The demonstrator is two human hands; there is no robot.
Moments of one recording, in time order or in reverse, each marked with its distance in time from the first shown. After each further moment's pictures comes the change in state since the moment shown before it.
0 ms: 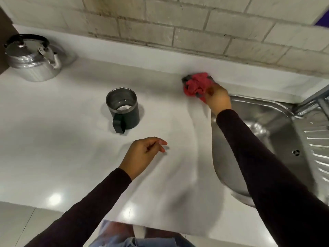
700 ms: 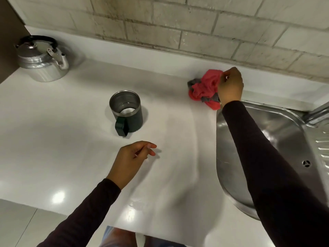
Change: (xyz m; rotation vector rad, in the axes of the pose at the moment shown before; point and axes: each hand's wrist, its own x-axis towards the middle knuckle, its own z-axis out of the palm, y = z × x) left_hand -0.012 -0.001 -0.018 -0.016 0.166 -0.028; right_hand 0.036 -0.018 -0.017 0.104 0.309 0.044
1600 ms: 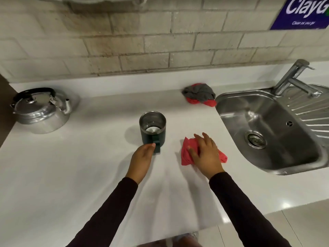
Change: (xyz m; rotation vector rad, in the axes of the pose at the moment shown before) left_hand 0.064 -0.046 -0.105 -0.098 -0.222 -0.062; right_hand -0.269 -0.080 0.041 -0.173 -0.274 0.220
